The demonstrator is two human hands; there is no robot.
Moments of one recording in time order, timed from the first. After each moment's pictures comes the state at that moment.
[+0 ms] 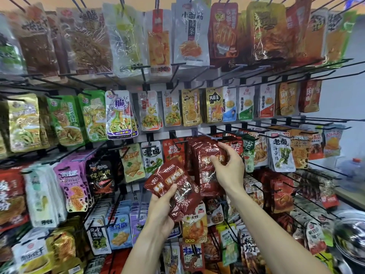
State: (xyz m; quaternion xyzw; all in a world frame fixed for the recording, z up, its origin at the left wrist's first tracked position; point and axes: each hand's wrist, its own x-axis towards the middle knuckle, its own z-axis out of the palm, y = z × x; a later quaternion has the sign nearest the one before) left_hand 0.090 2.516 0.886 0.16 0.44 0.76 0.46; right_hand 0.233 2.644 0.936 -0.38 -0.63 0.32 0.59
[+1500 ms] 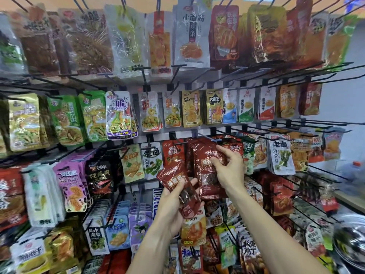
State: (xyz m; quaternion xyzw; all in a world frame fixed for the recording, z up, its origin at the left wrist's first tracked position) left_hand 0.114 2.525 0.900 0.24 0.40 0.73 0.50; right_hand 0.236 2.650 0.940 -0.40 -0.64 0.31 0.57
